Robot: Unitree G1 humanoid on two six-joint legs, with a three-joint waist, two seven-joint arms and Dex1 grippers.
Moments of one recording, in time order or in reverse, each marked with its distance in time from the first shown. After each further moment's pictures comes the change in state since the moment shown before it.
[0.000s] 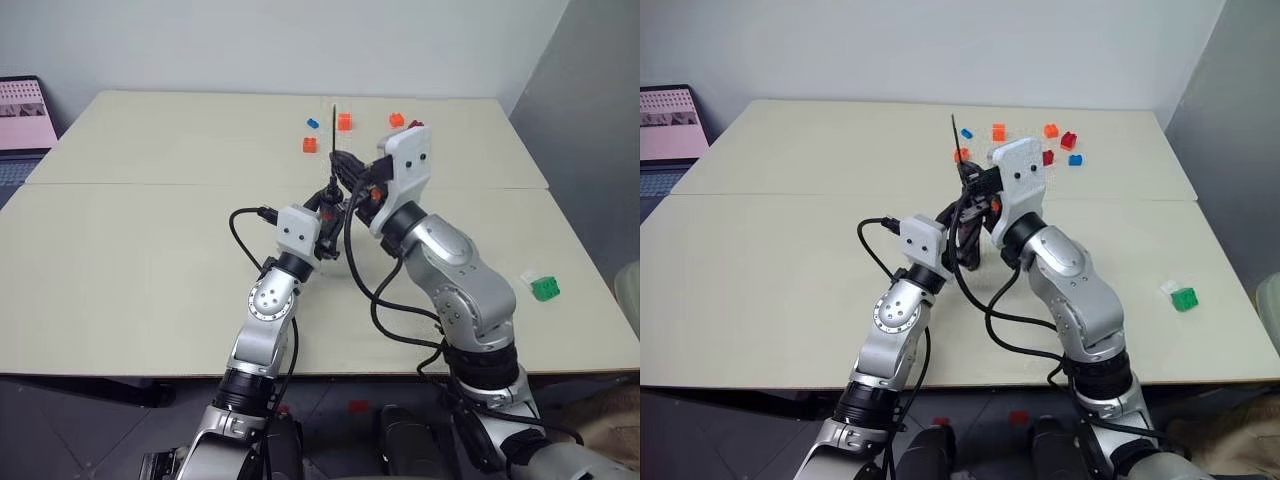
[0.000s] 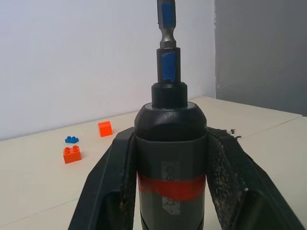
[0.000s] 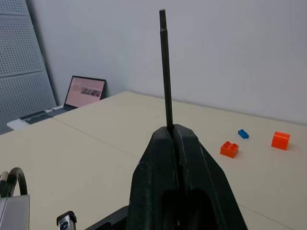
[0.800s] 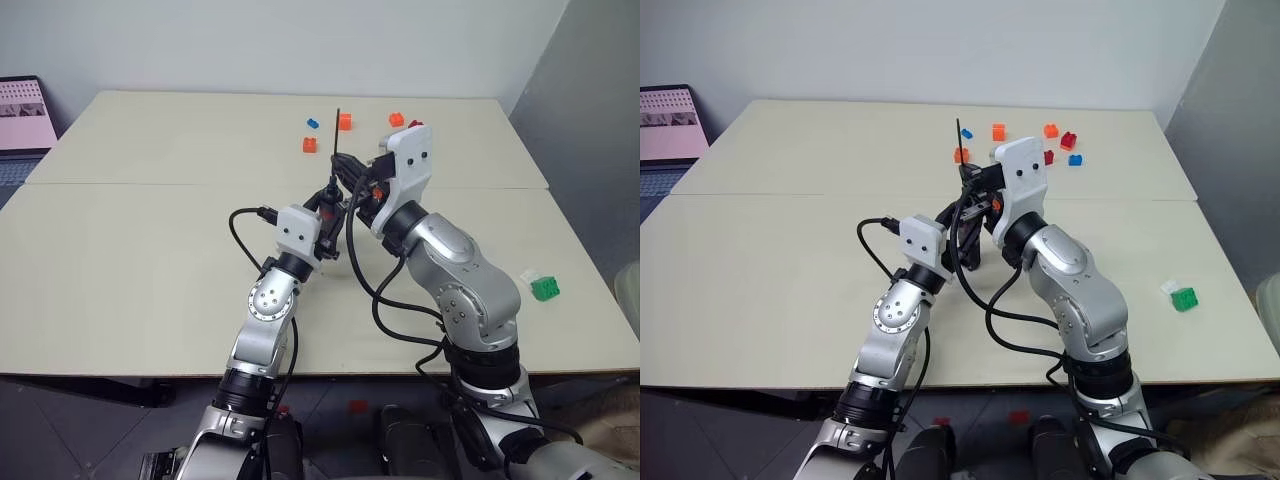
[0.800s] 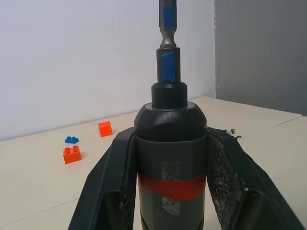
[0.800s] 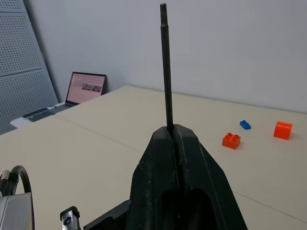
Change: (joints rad) left arm 0.001 0.002 0.000 0.000 0.000 -0.002 -0.001; right arm -0.016 0.001 -0.014 -0.023 0.029 0.088 -0.011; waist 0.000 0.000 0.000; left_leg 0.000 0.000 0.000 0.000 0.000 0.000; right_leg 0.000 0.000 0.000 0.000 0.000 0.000
